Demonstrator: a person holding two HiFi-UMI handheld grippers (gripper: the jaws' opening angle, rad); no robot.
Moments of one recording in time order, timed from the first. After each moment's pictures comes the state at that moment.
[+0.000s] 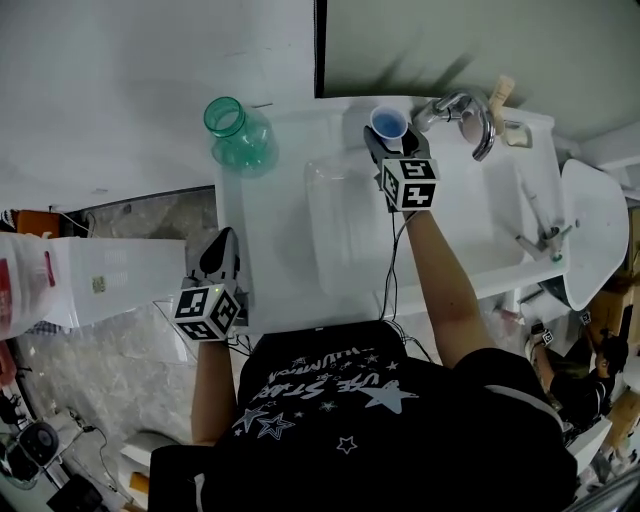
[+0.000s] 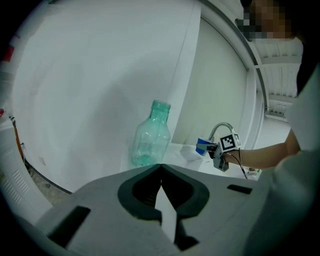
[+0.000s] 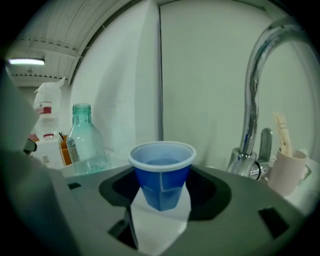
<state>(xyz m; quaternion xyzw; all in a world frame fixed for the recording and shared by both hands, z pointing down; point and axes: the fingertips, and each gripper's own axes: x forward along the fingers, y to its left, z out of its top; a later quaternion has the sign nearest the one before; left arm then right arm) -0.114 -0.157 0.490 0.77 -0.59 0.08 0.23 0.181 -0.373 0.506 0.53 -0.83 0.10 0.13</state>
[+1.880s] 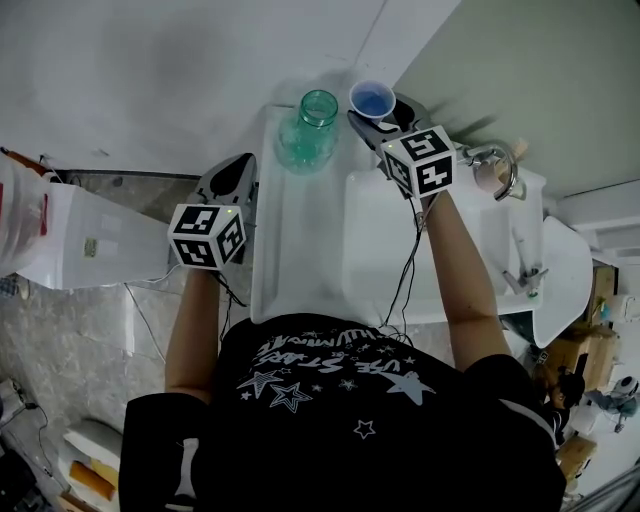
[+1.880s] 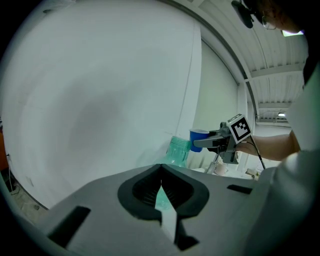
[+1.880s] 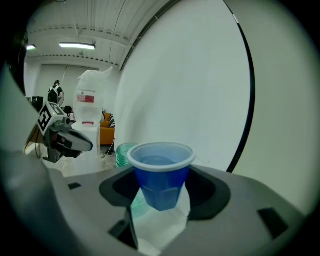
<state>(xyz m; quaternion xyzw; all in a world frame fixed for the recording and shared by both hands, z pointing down) -0.191 -0.233 0.419 0.81 -0.56 0.02 0.17 -0.028 -0.352 0.362 0.33 -0.91 -0.05 0.24</state>
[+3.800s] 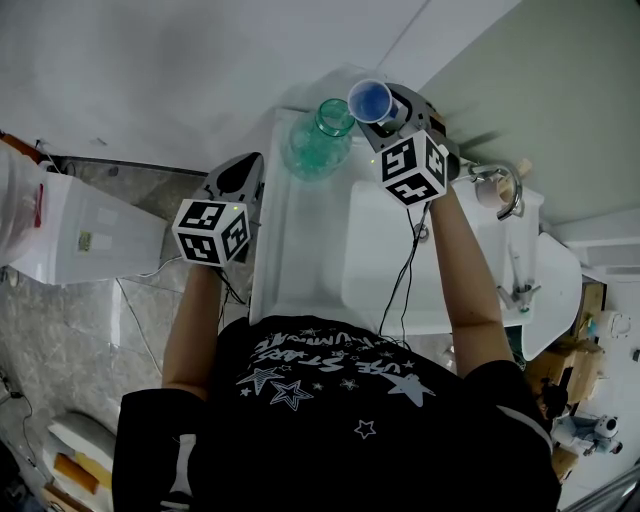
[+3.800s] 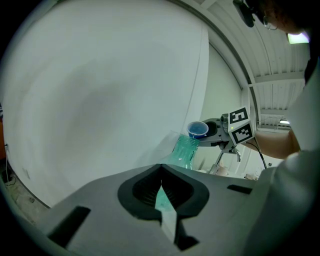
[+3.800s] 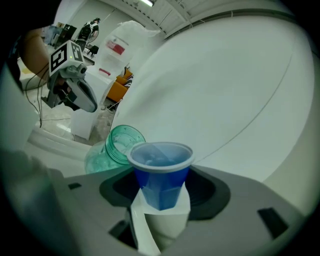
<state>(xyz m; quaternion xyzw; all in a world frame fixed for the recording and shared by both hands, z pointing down) -0.202 -0.247 0.436 0.81 -0.56 -0.01 0.19 -0.060 -0.365 0.354 0.29 -0.81 -0.30 0.41</state>
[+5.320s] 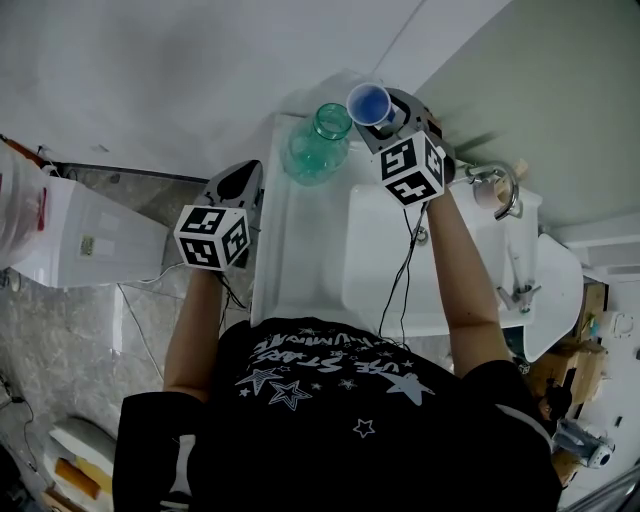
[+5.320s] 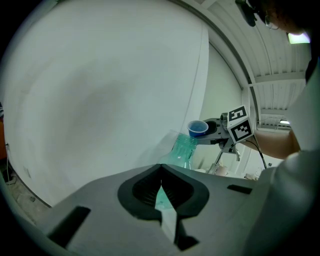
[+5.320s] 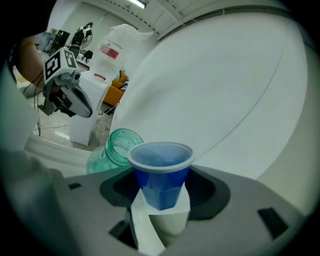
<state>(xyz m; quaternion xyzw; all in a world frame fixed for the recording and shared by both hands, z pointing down) -0.202 -0.240 0.437 0.80 -0.56 0.00 0.19 -0.057 -0.363 0.350 0.30 -0.82 -0.27 0.40</state>
